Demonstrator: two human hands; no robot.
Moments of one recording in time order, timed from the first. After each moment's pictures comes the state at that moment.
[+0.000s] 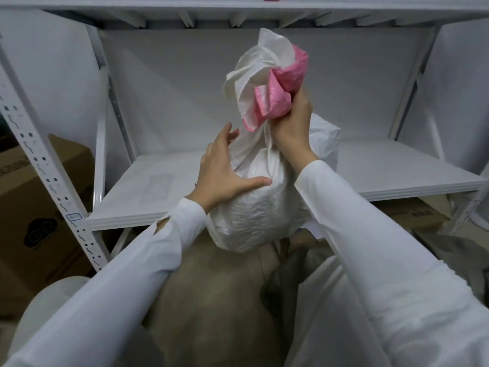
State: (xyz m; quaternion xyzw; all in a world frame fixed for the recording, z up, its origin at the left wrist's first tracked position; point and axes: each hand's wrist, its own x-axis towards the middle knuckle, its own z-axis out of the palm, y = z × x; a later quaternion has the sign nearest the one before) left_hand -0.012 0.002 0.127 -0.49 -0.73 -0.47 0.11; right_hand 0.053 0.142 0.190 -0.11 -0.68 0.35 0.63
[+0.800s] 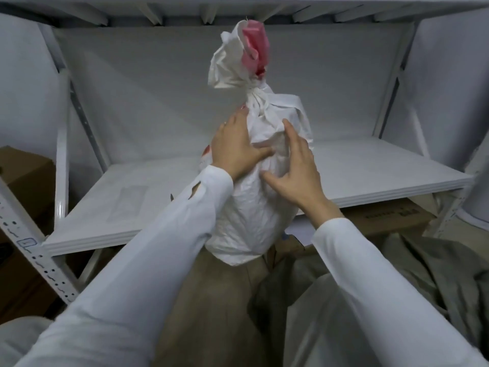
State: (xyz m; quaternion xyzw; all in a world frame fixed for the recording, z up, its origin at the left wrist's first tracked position) left_hand -0.022 0.131 0.159 -0.47 -0.78 -0.36 0.21; right_hand 0.109 0.207 0.110 -0.21 -0.85 0.22 0.43
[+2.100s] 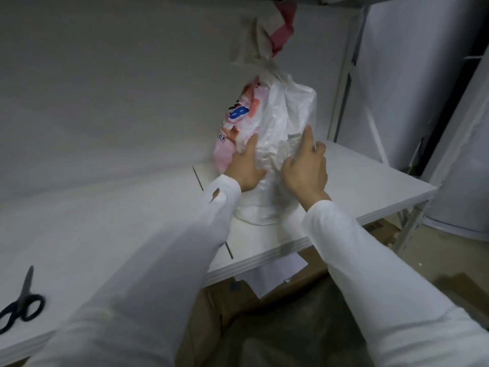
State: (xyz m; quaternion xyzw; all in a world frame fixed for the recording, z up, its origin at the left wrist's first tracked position) left_hand -0.054 0.438 0.085 -0.55 -0.76 -0.33 -0.08; right_hand 0.074 0.488 0.085 -0.51 -0.73 0.18 0.41
